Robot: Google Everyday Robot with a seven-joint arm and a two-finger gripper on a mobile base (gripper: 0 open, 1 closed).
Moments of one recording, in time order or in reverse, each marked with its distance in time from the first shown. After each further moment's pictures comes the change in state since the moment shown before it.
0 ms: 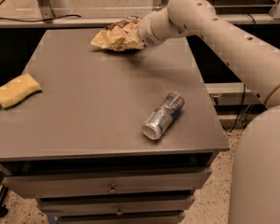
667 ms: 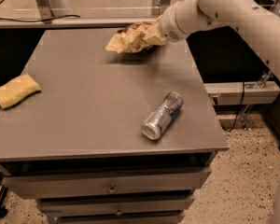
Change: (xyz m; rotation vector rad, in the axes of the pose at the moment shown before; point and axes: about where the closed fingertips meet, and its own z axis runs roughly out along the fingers) arm 0.012 0.000 -0.079 0.008 0.054 -0.007
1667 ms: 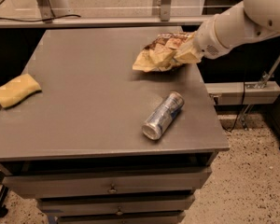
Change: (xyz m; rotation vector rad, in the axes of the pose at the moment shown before) arm 0.067 0.052 -0.099 -0.050 0.145 0.099
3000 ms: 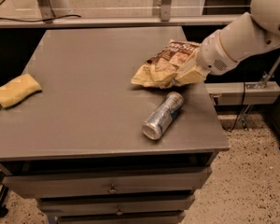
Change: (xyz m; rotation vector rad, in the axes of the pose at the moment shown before) arm 0.019 0.069 -0.020 -0.202 0.040 0.012
